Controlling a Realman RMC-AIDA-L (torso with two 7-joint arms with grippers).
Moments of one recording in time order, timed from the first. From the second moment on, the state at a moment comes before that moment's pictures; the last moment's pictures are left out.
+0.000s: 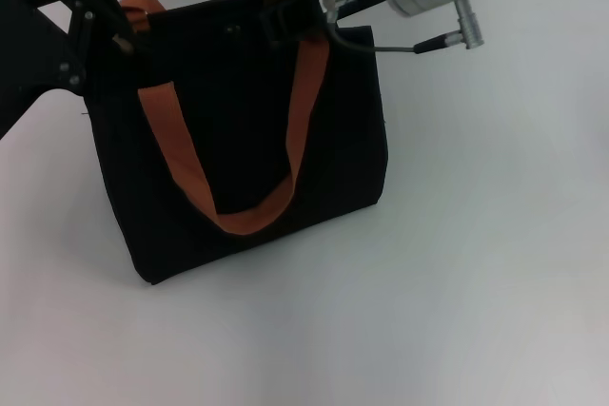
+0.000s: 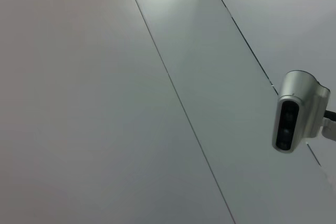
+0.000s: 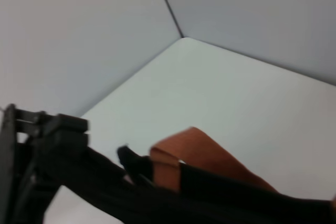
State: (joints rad) left arm -0.43 -2.07 0.41 0.31 1.48 1.80 -0.36; right arm 0.90 2.09 -1.42 -1.08 -2.10 -1.19 2.67
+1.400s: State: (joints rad) left arm -0.42 -2.07 0.38 0.30 1.48 1.77 -0.36; right arm 0.60 2.09 -1.30 -1.34 -1.93 -1.19 2.53
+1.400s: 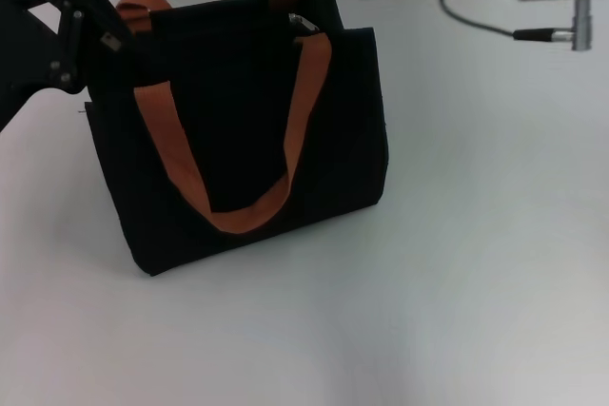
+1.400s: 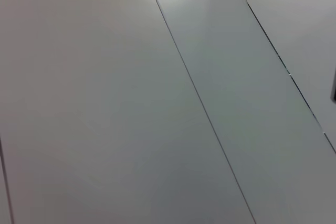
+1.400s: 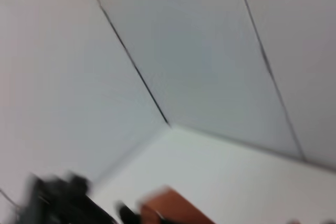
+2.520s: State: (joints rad) left arm -0.41 -1.92 0.48 0.70 1.75 1.79 -1.37; right arm 0.55 2.05 -1.02 -0.63 -1.59 -1.75 1.33
